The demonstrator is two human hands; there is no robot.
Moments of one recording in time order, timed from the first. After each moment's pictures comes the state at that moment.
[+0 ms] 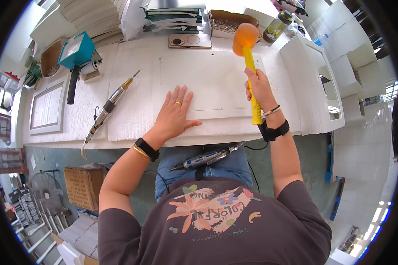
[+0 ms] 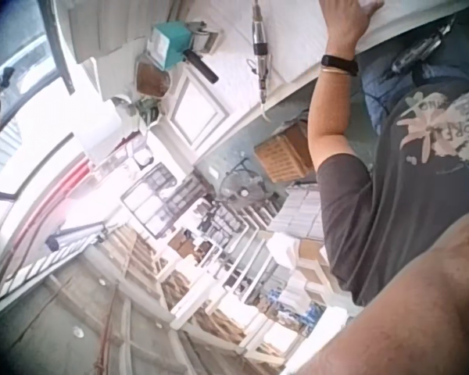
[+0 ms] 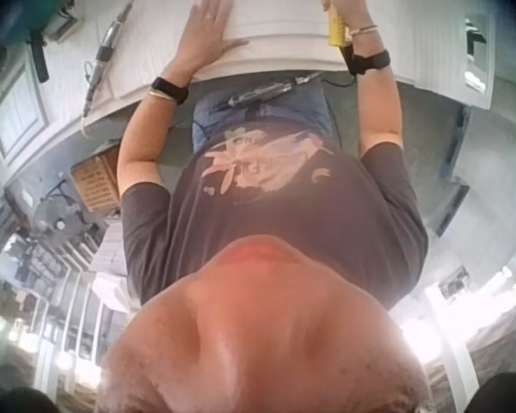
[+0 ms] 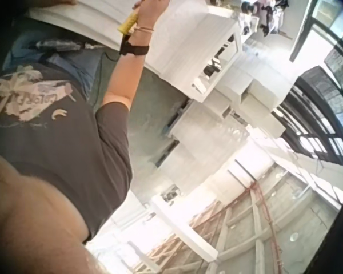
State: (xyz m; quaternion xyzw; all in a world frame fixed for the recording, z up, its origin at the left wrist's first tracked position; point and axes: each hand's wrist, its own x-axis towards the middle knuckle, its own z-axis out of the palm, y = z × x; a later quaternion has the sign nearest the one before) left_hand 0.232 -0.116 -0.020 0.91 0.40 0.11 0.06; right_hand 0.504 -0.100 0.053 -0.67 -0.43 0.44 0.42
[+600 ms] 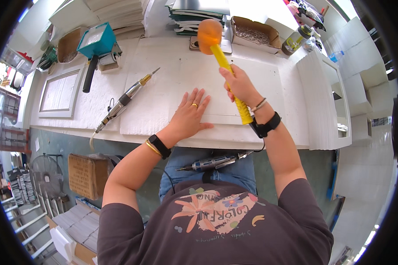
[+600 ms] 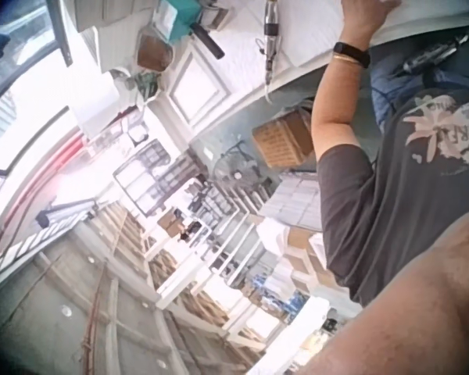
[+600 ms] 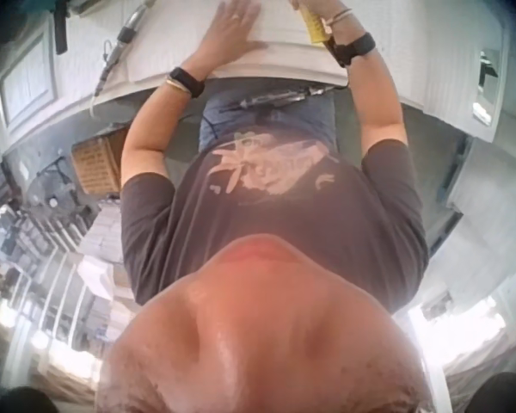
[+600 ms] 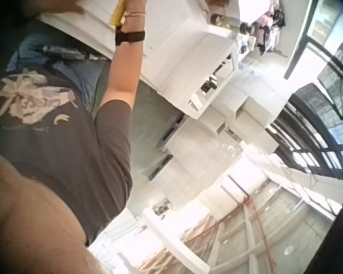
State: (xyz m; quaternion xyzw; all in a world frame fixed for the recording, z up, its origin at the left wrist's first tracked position) left_hand 0.231 -0.116 -0.022 0.90 0.41 0.12 0.10; right_hand 0.417 -0.058 0.056 -0.59 -0.53 0.52 0.30
